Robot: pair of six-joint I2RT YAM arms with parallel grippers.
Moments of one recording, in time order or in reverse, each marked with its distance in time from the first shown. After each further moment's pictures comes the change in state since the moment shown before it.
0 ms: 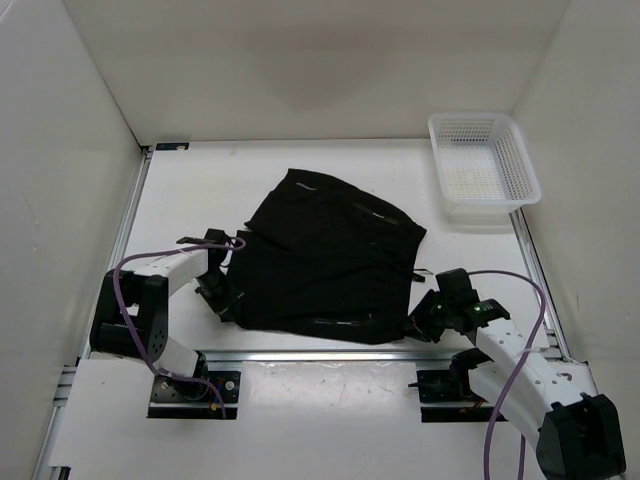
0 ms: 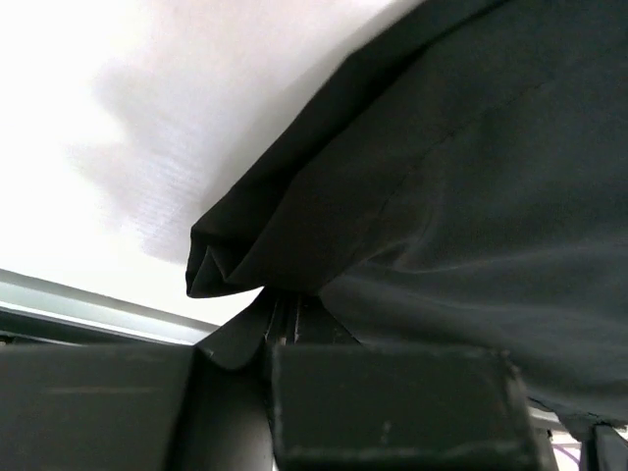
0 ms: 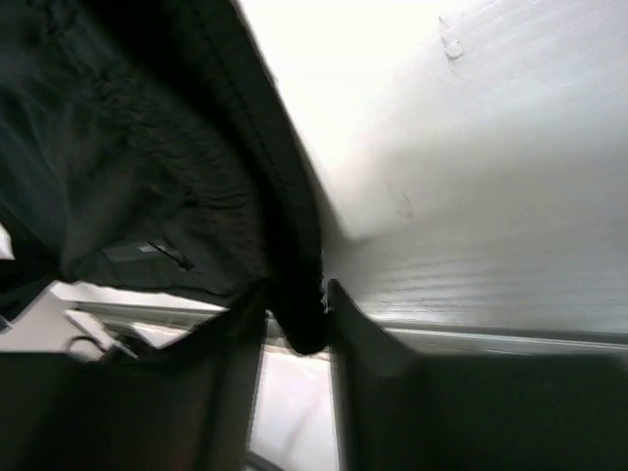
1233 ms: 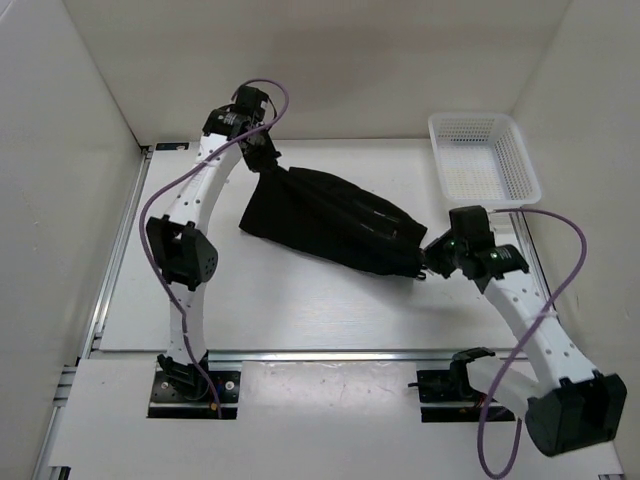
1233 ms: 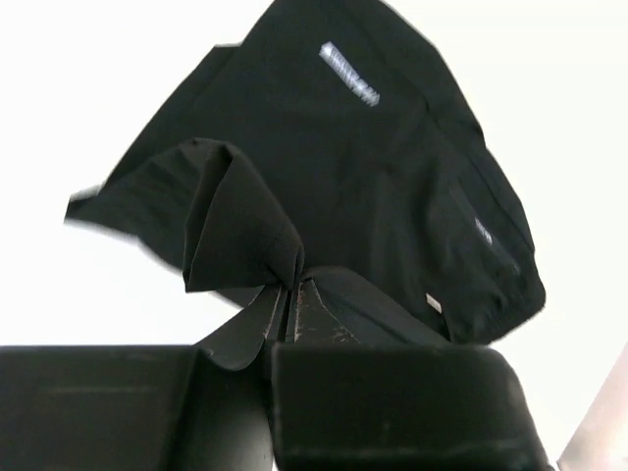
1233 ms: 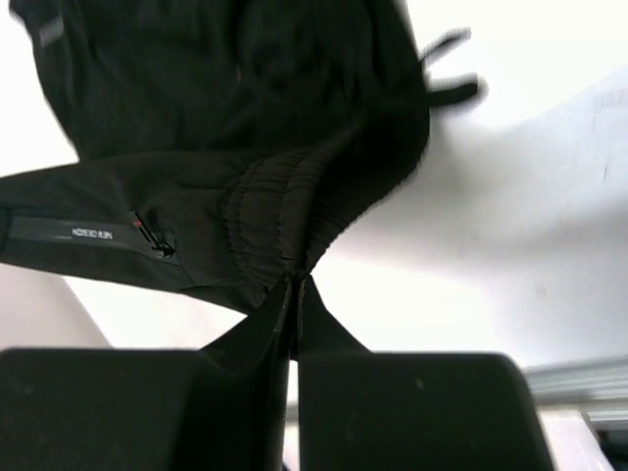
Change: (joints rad) left arm -0.136 0.586 1.543 -0.263 -0.154 0.195; right arm -0.055 0.179 0.522 -0.101 0.294 0.059
